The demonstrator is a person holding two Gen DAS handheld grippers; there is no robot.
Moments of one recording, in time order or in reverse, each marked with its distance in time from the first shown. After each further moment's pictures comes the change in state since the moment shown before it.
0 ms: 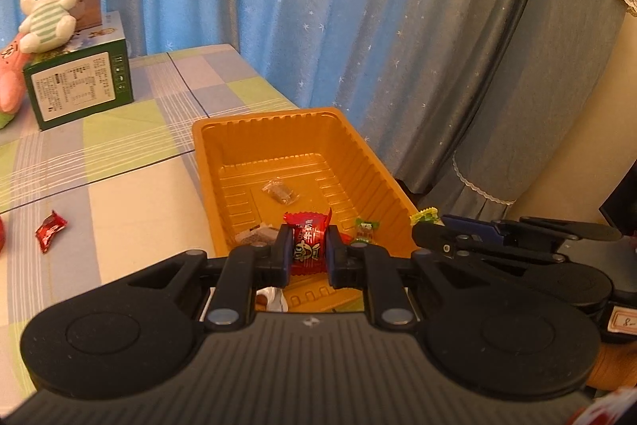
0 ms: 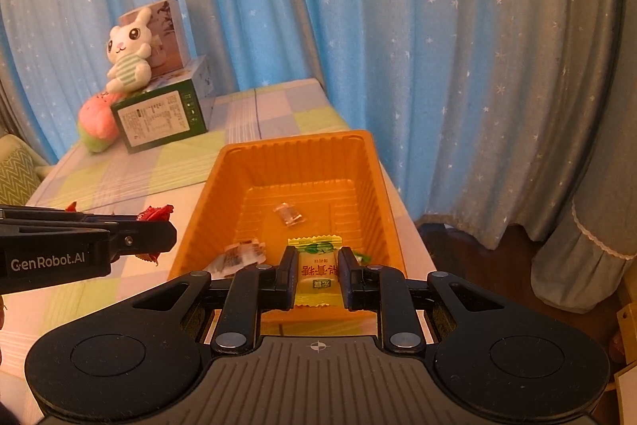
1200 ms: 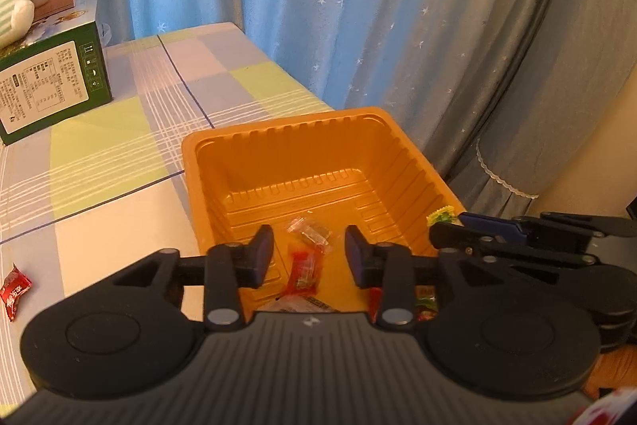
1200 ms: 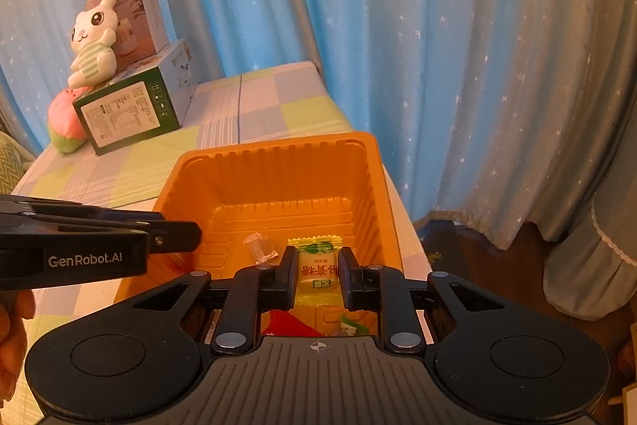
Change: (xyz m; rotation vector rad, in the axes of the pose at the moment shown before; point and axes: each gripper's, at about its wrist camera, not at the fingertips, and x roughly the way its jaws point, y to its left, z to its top) left arm 0.107 0.036 0.041 0.009 0.072 0.018; right arm 0.102 -0.028 0.035 0.003 0.060 0.017
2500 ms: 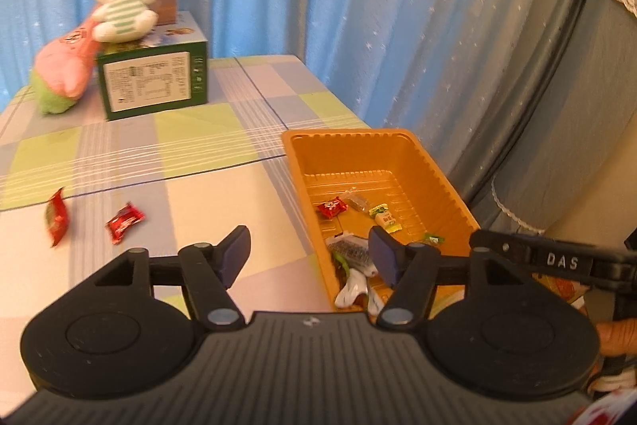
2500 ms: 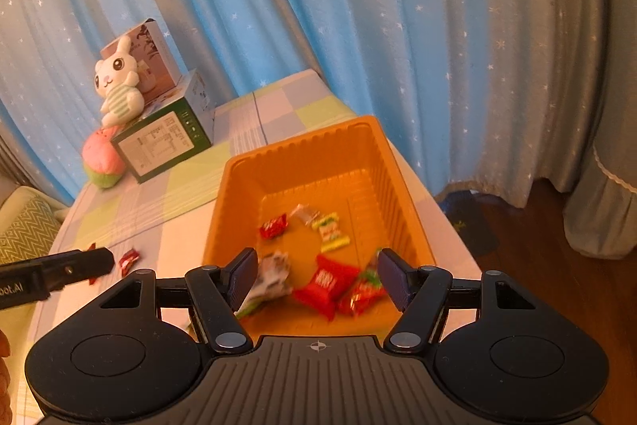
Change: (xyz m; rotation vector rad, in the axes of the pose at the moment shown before) left arm -0.150 0.030 -0.055 -0.116 -0.113 0.094; right arm -0.094 0.020 -0.028 0.179 -0.020 0.059
